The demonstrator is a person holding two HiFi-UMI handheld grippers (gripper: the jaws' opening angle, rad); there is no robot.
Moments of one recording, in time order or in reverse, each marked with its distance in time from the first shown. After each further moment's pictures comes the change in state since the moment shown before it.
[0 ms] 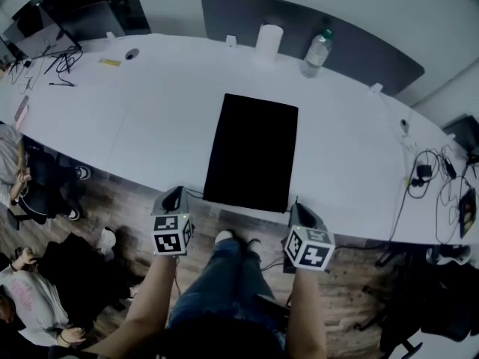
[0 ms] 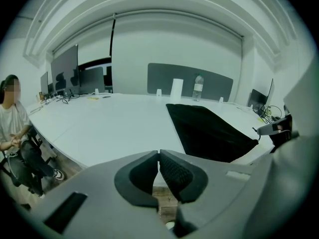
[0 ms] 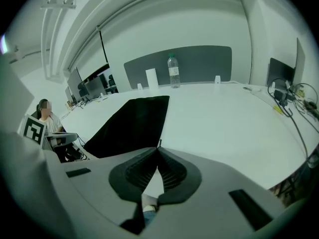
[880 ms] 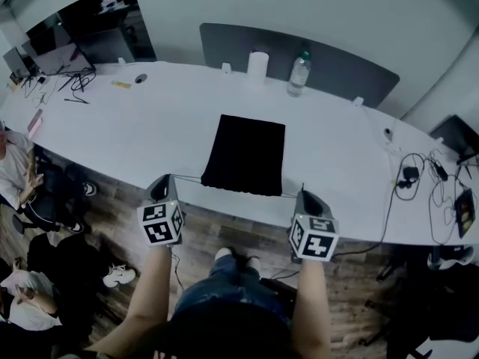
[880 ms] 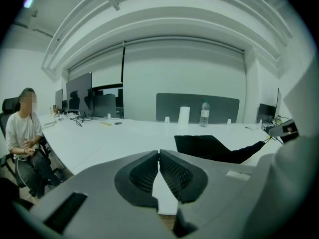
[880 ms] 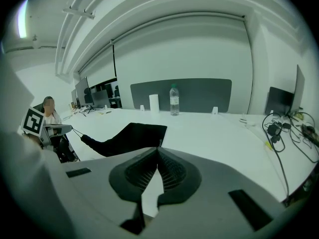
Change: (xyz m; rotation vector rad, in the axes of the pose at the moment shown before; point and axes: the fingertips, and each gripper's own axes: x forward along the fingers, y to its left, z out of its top) left arm -0.058 0.008 0.088 -0.024 -0.235 0.118; right arm -0.062 -0.016 0.081 -0.120 -0.192 -0.015
